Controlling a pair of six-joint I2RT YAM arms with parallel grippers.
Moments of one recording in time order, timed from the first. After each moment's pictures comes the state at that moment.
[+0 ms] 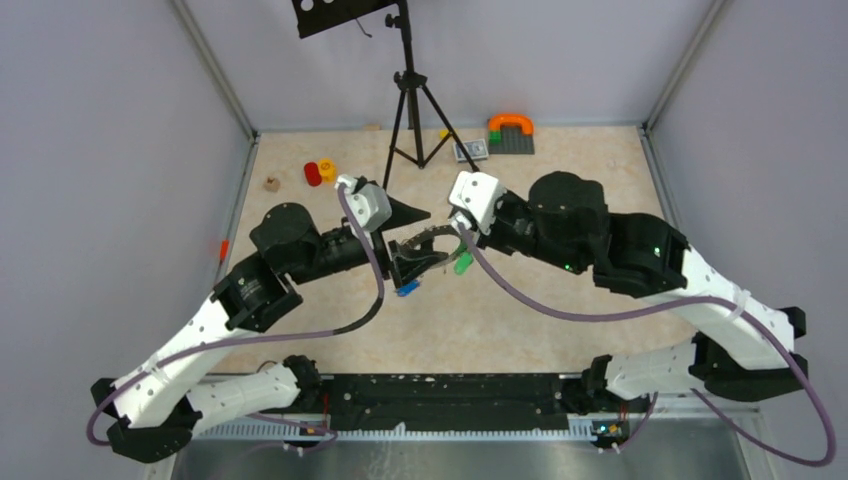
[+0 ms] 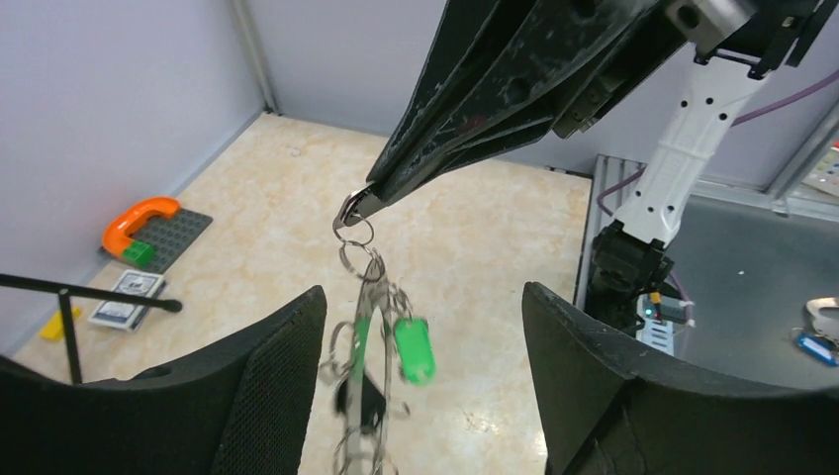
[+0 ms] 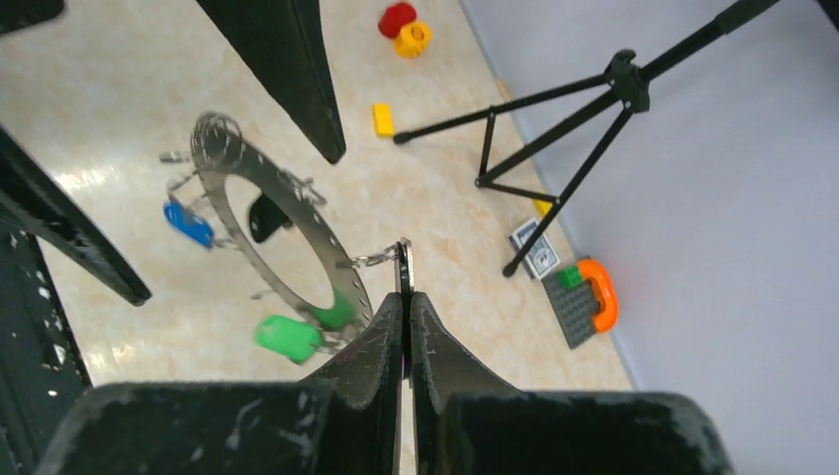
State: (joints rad) left arm -0.90 0.90 1.20 -0.27 0.36 -0.01; right arm 1.20 1.18 1.69 -0.81 0.27 -0.43
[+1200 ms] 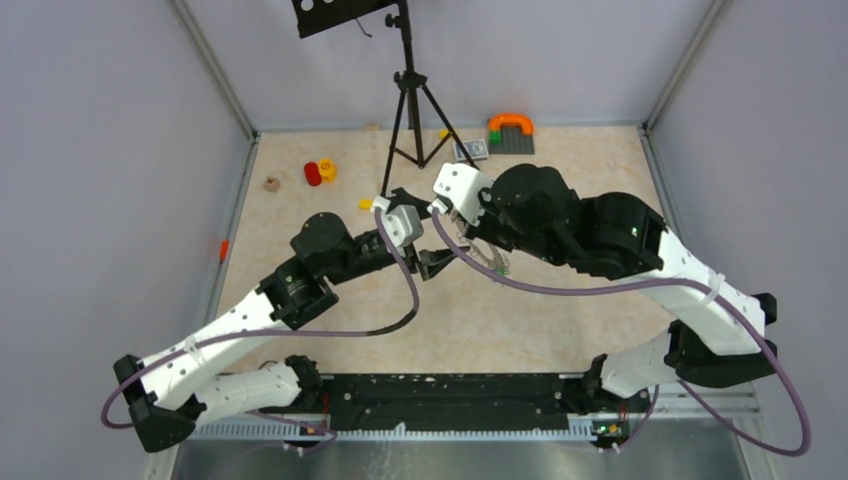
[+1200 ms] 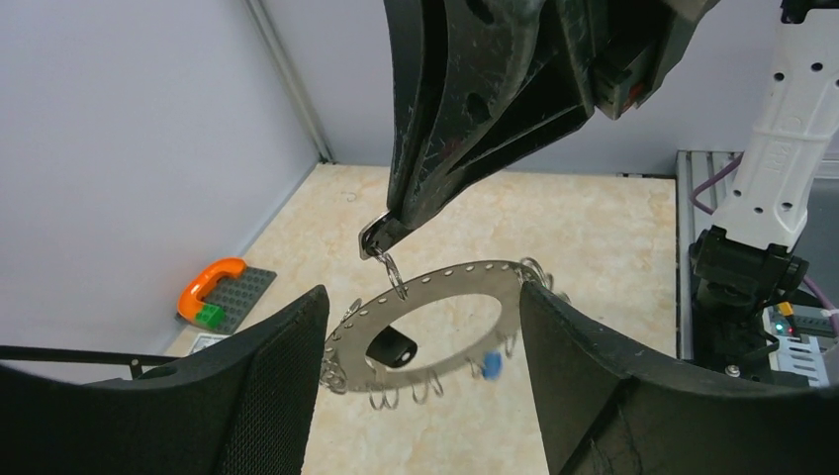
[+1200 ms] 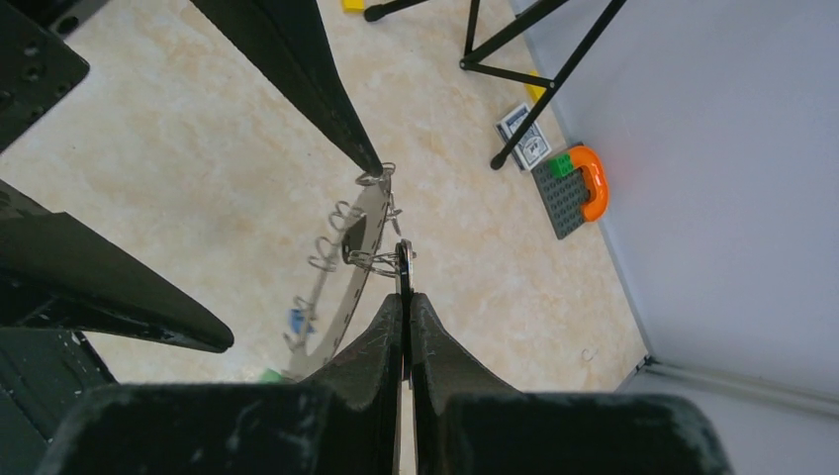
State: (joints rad) left arm -0.92 0.94 1.00 0.07 0.31 0.19; right arm 1.20 1.38 1.94 -1.16 0.45 -0.35
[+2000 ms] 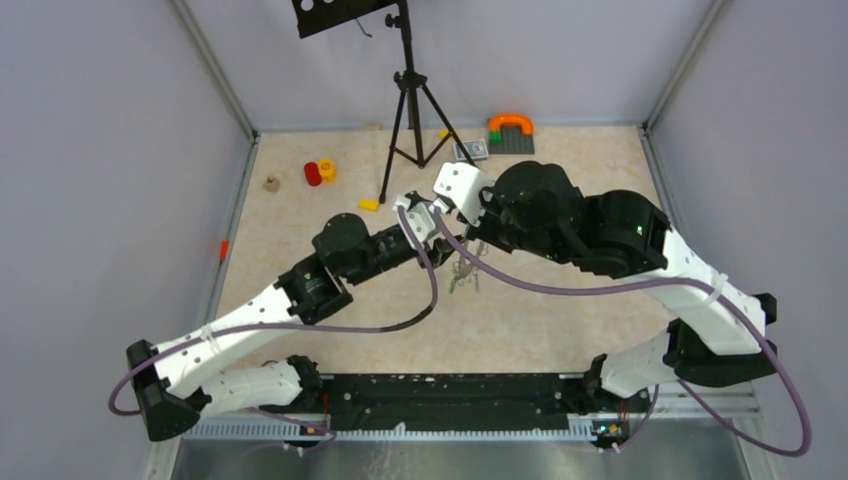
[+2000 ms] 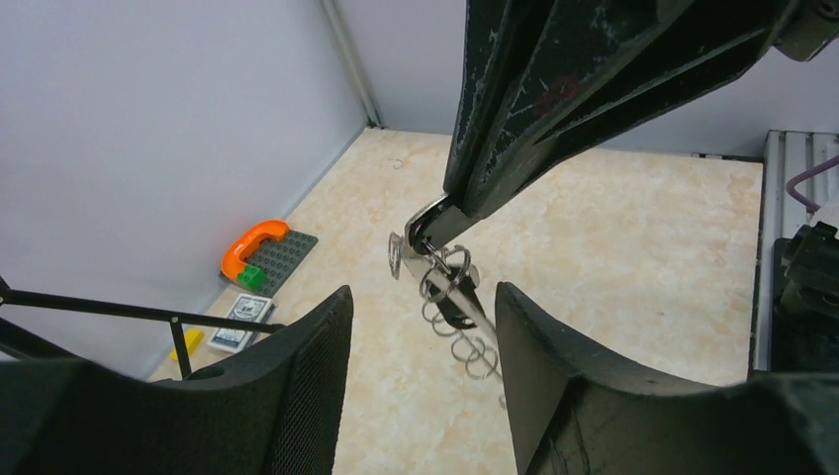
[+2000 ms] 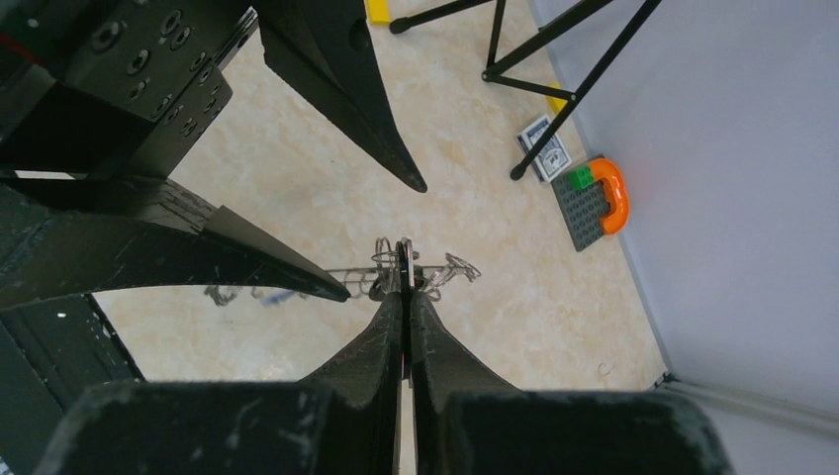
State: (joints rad) left arm -0.97 1.02 0.99 0.12 0.14 0.24; right arm 1.20 1.39 1.98 -1.18 0.40 -0.34
